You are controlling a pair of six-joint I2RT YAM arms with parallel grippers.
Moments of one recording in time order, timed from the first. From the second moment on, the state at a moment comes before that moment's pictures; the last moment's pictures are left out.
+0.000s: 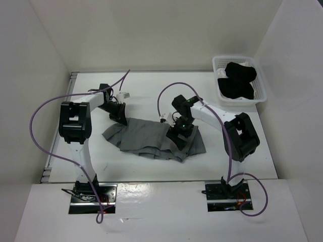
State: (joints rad) left arm -0.02 2.09 1.46 -0.78 0.61 0.28; right arm 0.57 1.80 1.31 -1.02 -0.33 -0.54
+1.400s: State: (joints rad) left arm 0.02 1.99 1.35 -0.69 0.42 0.19; right arm 0.41 2.02 1.46 -0.75 0.03 -0.44
